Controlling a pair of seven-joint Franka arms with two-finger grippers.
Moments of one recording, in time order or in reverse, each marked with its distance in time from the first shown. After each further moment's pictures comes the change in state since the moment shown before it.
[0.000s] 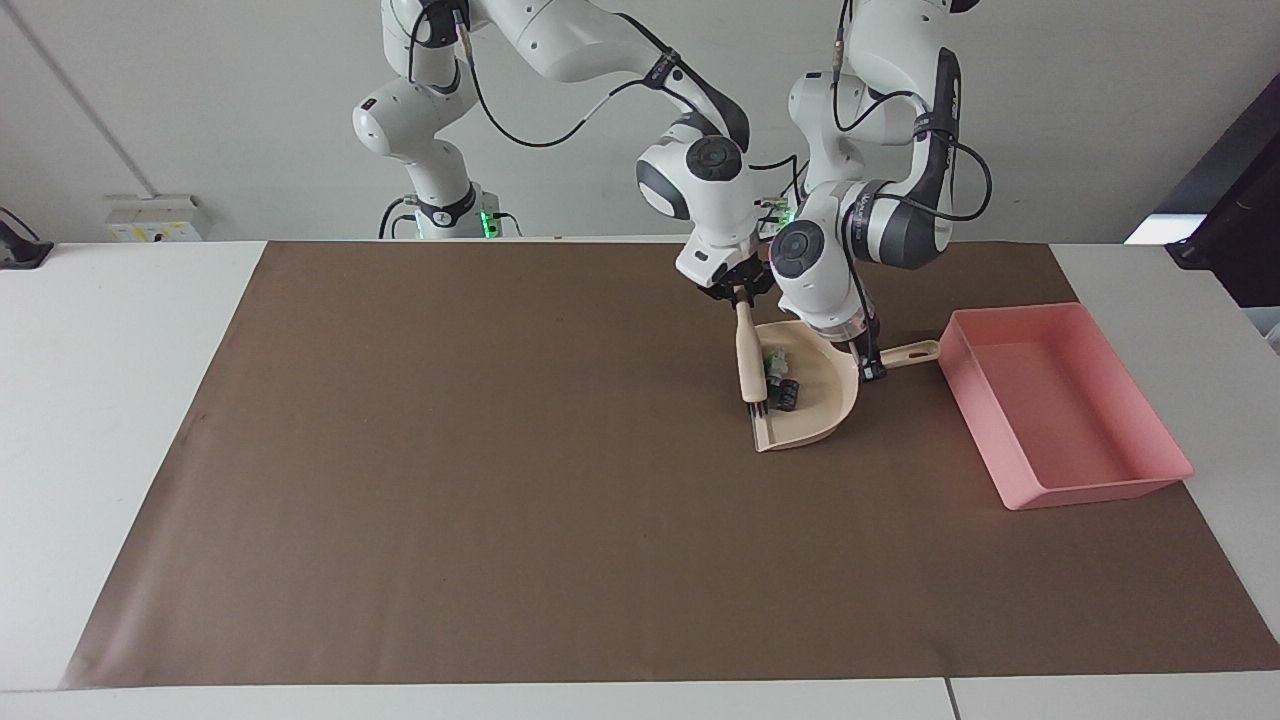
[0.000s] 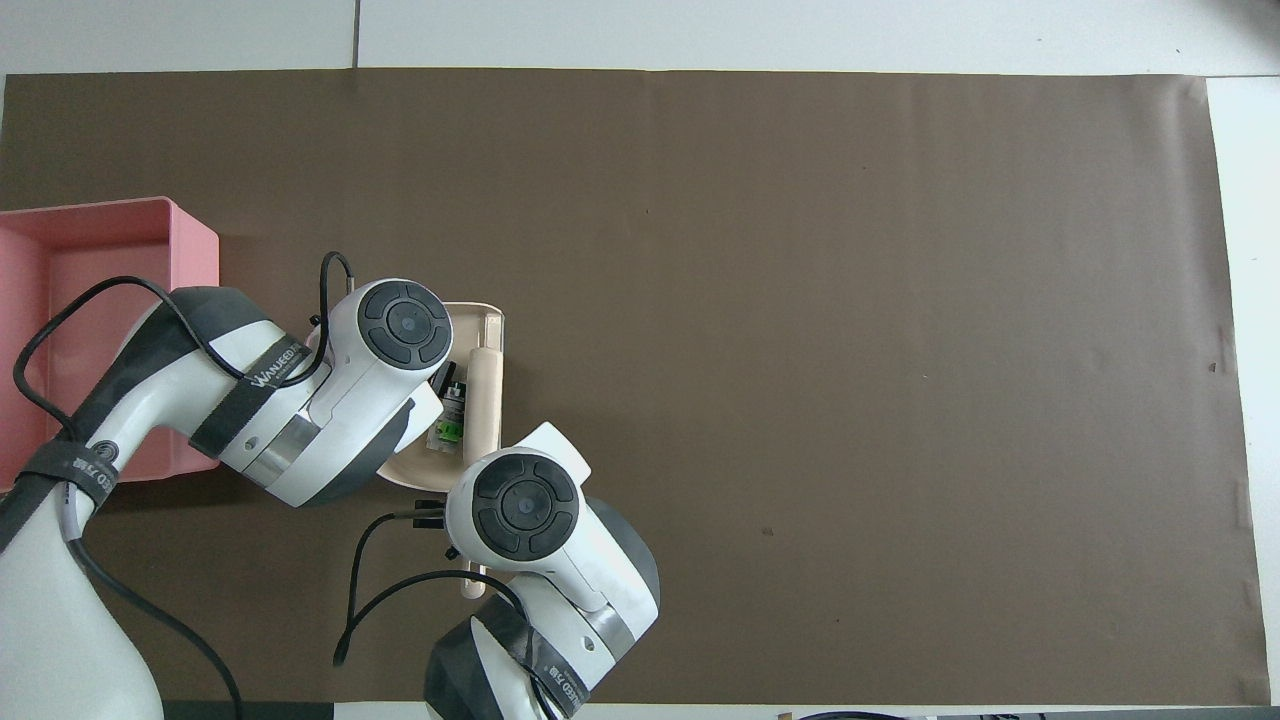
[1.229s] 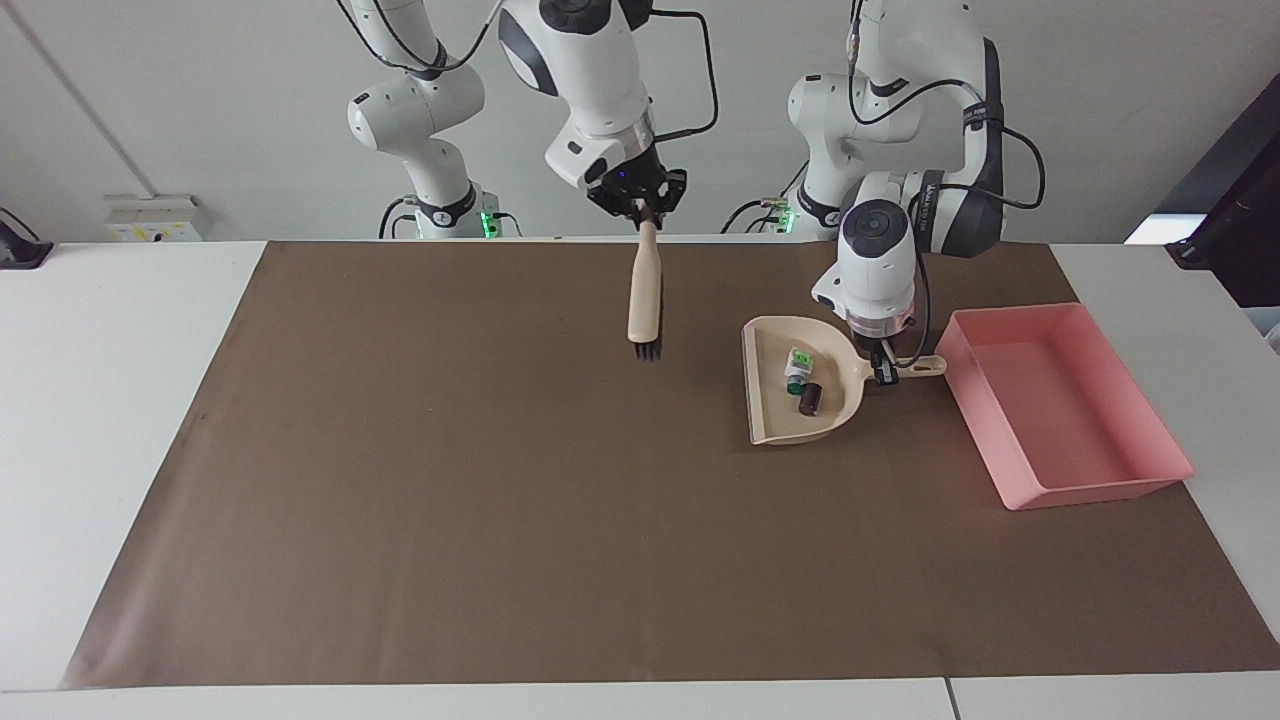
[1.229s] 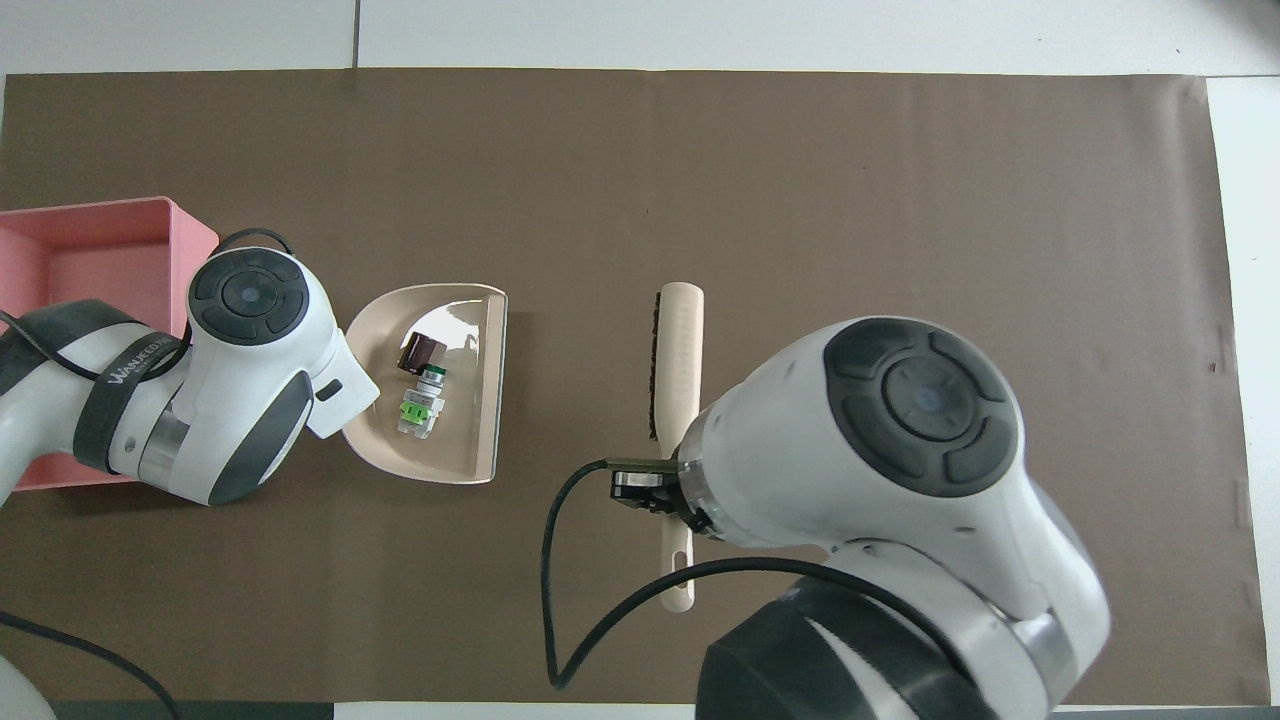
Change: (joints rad) left arm 0.131 -0.082 0.007 -0.026 -0.215 0.166 0.259; right arm -0.351 -0.461 -0.015 0.000 -0.114 -0.694 -0.065
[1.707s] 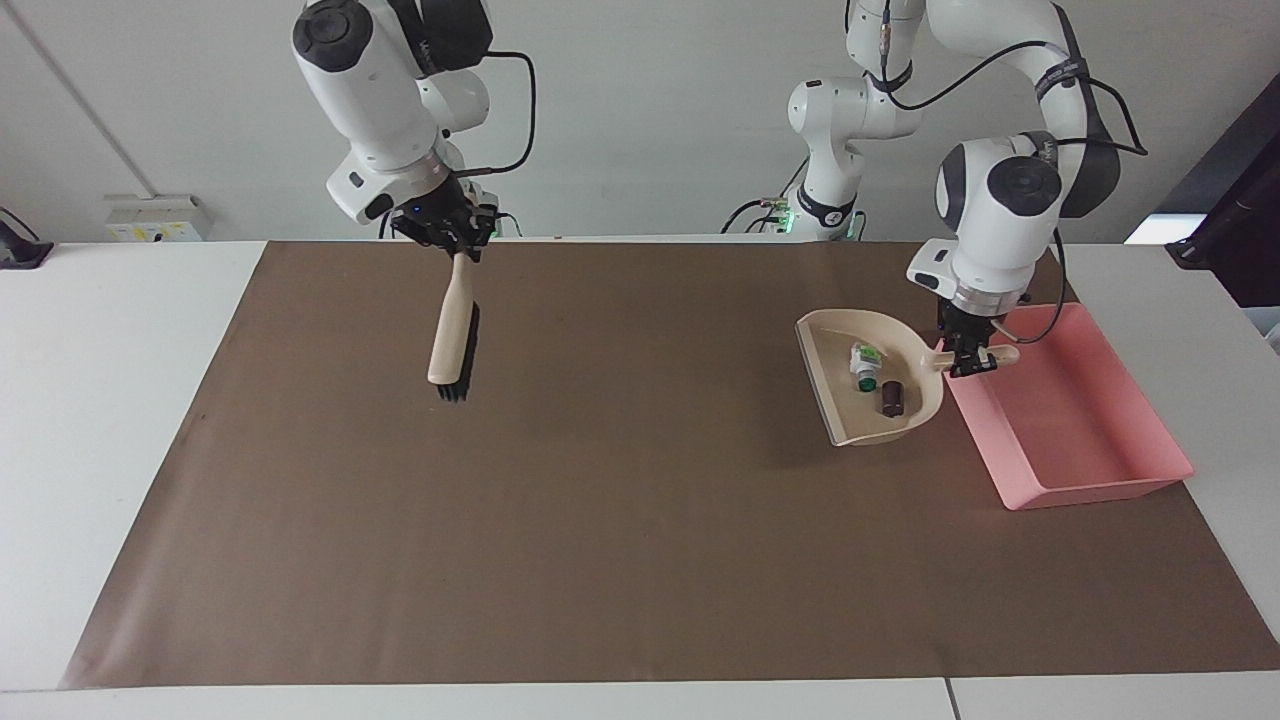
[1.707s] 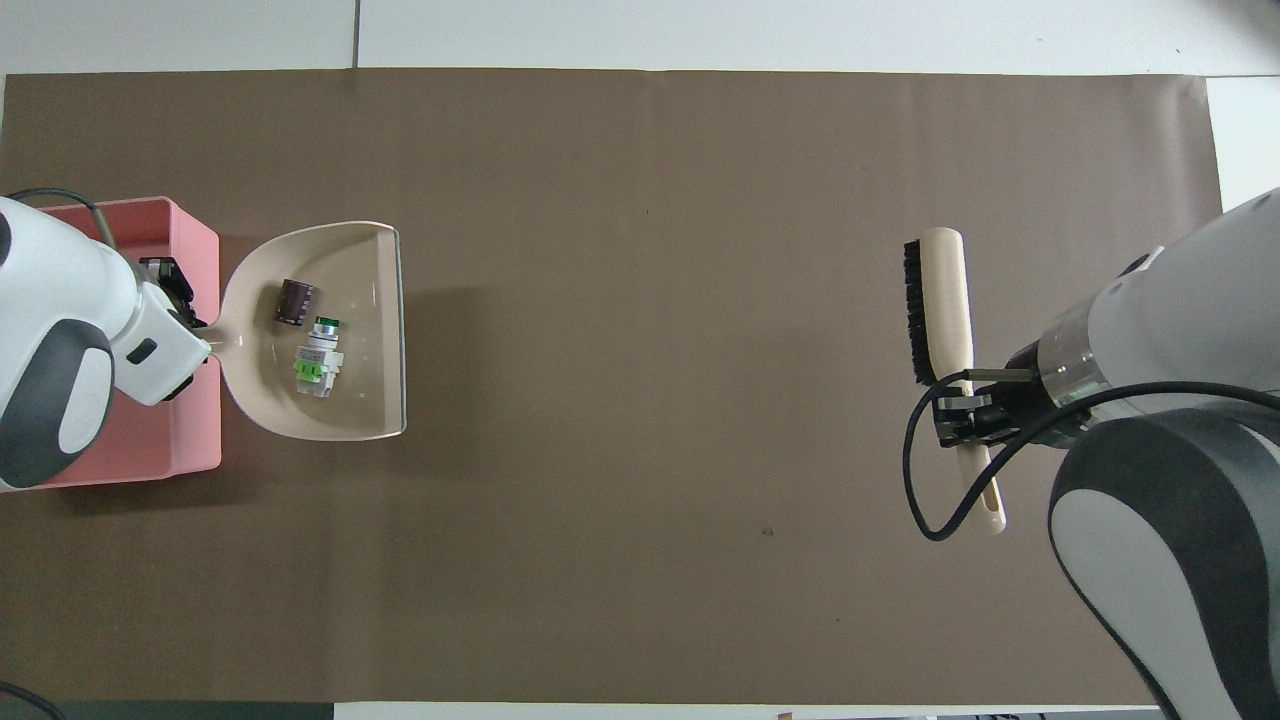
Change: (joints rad) left arm 0.230 -0.051 0.011 0.084 -0.127 0.002 0.192; right arm -0.395 -0.080 -0.008 -0.129 -0.178 -0.111 -0.443
